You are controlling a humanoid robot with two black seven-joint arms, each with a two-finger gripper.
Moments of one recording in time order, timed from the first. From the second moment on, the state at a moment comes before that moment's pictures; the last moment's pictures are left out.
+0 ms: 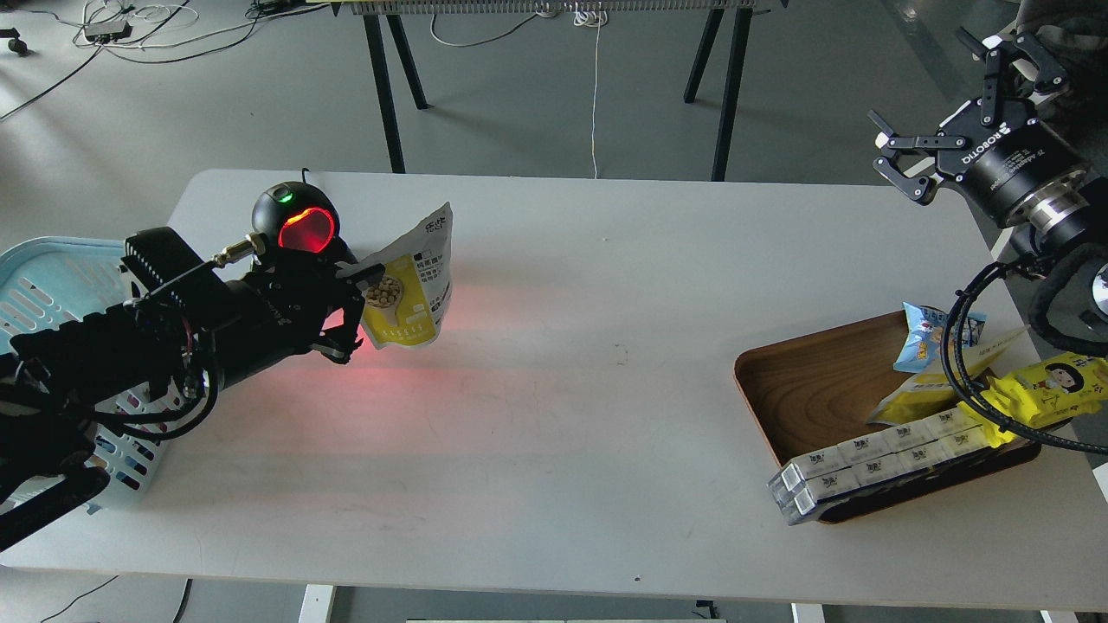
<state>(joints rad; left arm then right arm) -0.45 0.95 -0.69 -1.76 2.18 -0.09 -0.02 0.79 -0.72 0.56 0.96 0.40 0.49 0.13</state>
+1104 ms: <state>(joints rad) -0.60 0.94 -0.68 -1.76 2.18 -0.38 -0.04 0.78 -0.70 0.56 0.96 0.40 0.49 0.13</state>
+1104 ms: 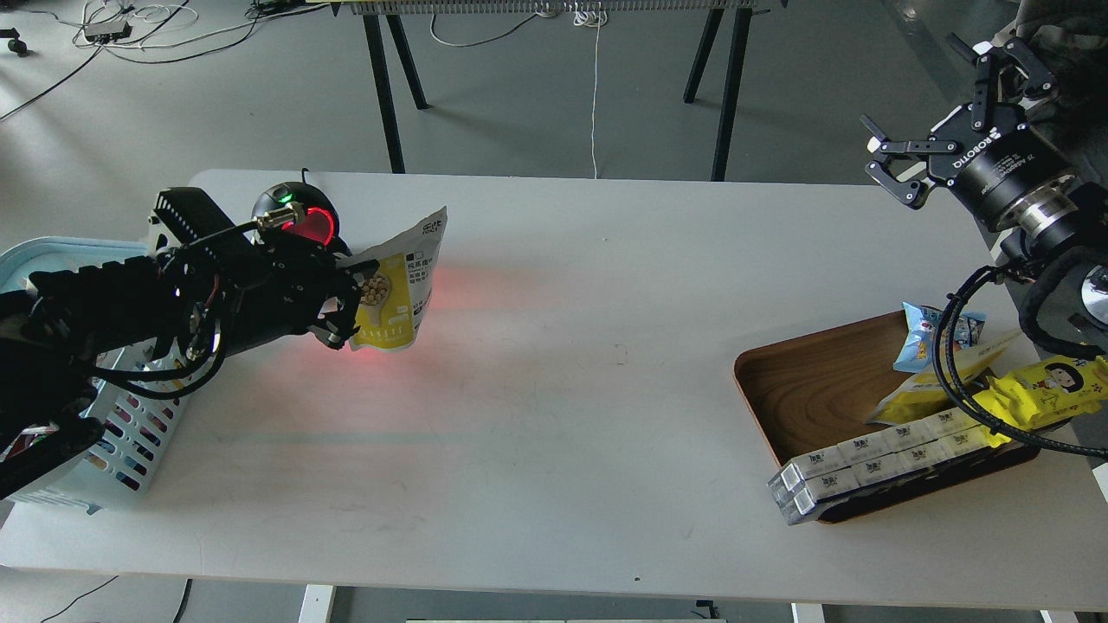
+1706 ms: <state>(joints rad) -0.67 0.81 -0.70 -1.76 2.18 -0.47 -0.02 0.79 -0.69 0.56 0.96 0.40 0.49 0.13</state>
